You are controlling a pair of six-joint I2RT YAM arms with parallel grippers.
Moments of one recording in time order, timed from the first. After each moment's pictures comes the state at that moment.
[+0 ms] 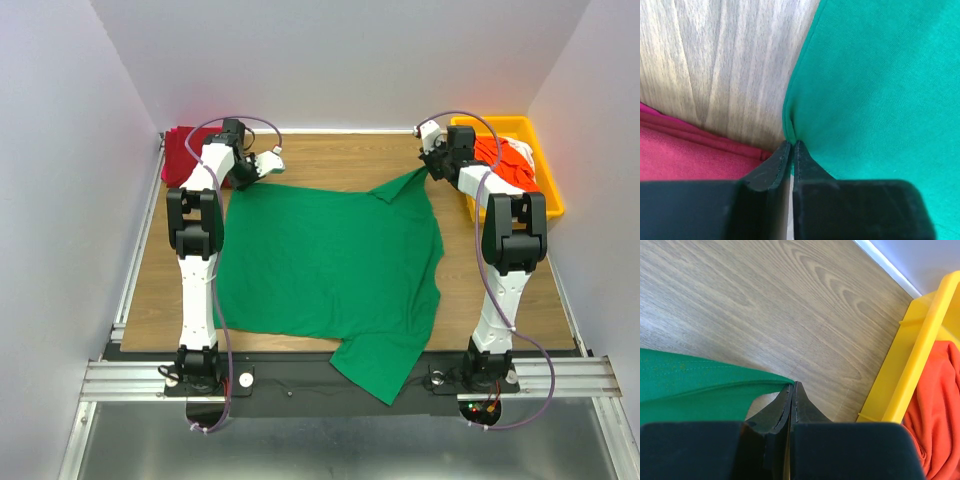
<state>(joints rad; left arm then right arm) -0.08 2.44 2.17 -0.93 0.18 1.17 0.03 2.12 1.58 -0.07 -0.19 -0.59</state>
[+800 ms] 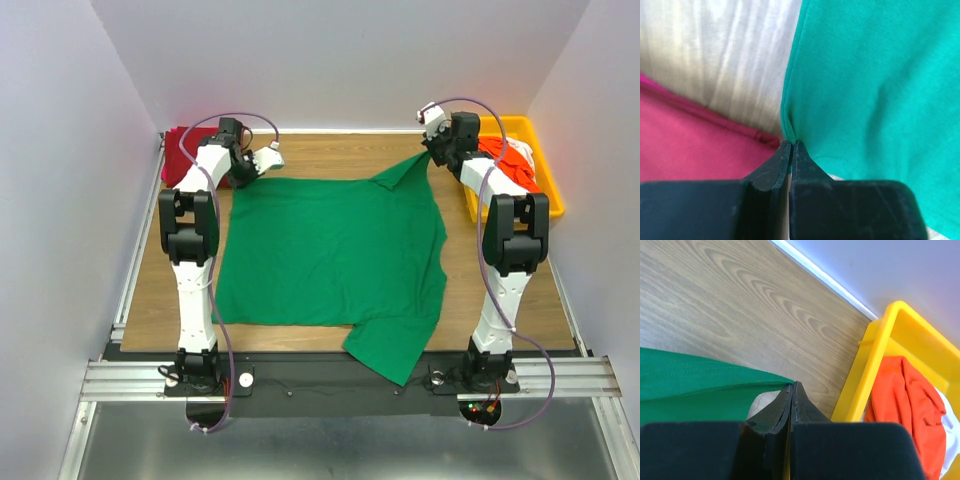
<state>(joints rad) -0.08 2.31 2.00 -0.83 0.20 1.09 0.03 2.11 1.68 -0.06 -0.15 -0.58</state>
